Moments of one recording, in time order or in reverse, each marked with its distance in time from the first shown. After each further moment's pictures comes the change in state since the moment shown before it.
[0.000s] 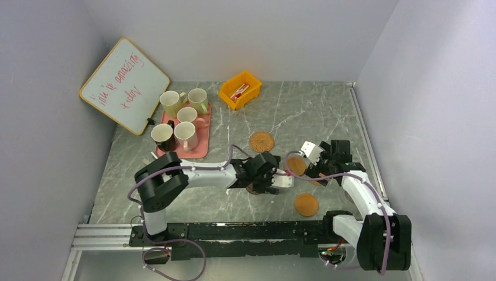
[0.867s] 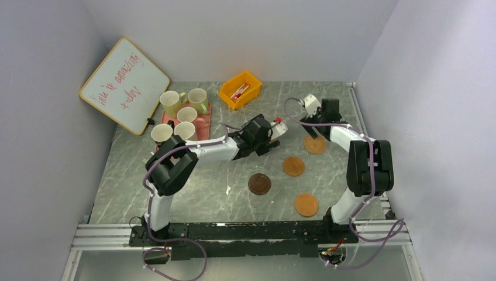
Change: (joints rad) left arm 0.230 0.188 0.290 0.085 -0.235 -0.312; right arm 0.023 0.665 0.460 0.415 0.193 0.281
